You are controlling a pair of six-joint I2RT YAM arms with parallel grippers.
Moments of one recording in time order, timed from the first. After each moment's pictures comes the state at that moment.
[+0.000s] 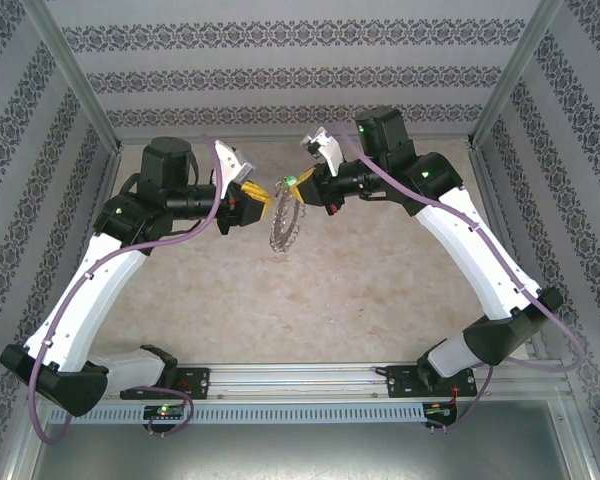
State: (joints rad) left arm -0.41 1.22 1.47 -0.74 0.72 0.12; right arm 0.56 1.51 1.80 -0.89 -0.70 -0.10
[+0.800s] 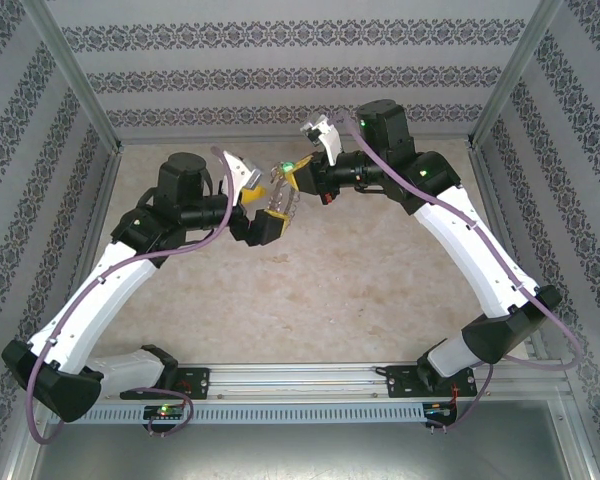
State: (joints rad) left arm -0.48 1.19 1.30 -0.57 0.56 -0.01; right arm 0.56 1.52 1.80 -0.77 -0.70 -0.02
